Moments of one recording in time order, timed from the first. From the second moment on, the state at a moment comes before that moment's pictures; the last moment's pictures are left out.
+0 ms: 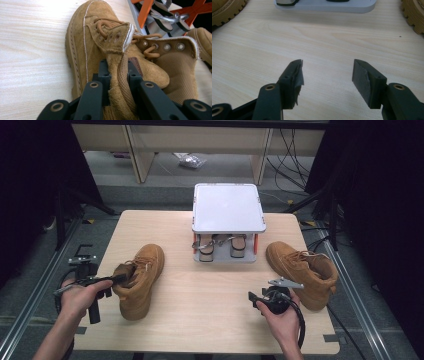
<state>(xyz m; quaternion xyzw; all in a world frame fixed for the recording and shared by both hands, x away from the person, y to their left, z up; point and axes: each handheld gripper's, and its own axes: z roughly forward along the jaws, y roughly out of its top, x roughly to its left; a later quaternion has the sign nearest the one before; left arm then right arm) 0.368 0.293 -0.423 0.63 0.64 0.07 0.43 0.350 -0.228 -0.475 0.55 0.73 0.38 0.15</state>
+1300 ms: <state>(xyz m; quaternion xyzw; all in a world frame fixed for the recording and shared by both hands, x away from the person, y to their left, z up) 0.383 0.298 -0.415 0.57 0.64 0.03 0.51 0.350 -0.232 -0.474 0.56 0.72 0.38 0.16</state>
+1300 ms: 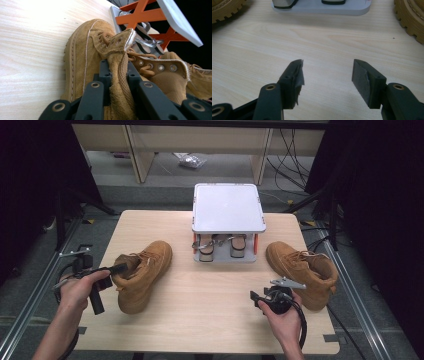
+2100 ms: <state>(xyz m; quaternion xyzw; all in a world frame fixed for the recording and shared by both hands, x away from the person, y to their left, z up) 0.399 0.302 -0.403 0.54 0.65 0.02 0.53 0.350 -0.232 -0.474 0.56 0.72 0.39 0.15</state>
